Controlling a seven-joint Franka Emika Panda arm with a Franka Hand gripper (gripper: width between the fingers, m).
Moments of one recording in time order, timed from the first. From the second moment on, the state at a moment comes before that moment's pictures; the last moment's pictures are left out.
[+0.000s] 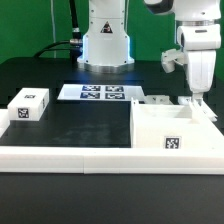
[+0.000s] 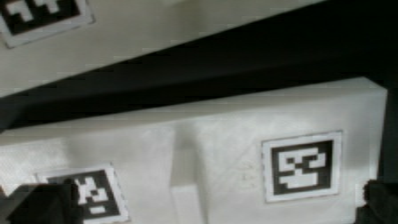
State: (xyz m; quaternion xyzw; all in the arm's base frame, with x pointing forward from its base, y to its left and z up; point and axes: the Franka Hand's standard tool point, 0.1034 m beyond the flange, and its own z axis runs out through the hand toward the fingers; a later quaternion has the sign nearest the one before) arm 0.401 0.177 0.020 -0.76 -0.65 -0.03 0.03
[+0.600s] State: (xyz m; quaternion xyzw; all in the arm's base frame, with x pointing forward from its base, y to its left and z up) arm 0.398 0.176 0.014 -0.76 -0.65 -0.03 0.03
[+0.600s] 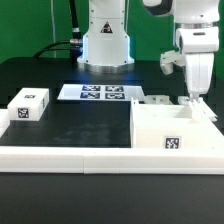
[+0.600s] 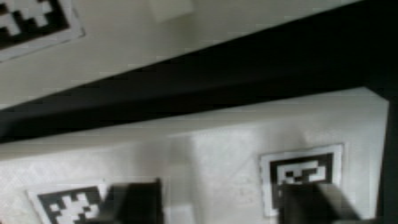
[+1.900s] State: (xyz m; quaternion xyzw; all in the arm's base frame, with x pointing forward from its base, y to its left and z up) arm 0.403 0.150 0.050 -0.76 -0.65 -0.02 0.01
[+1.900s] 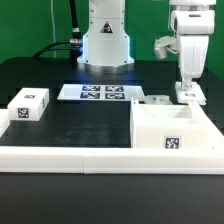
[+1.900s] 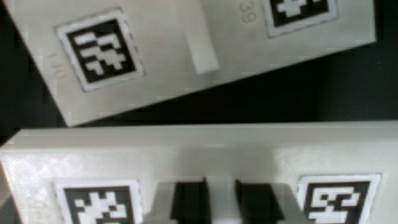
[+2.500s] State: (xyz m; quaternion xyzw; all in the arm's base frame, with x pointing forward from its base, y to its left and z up) arm 0.409 0.128 0.060 -0.76 -0.65 -0.01 0.00
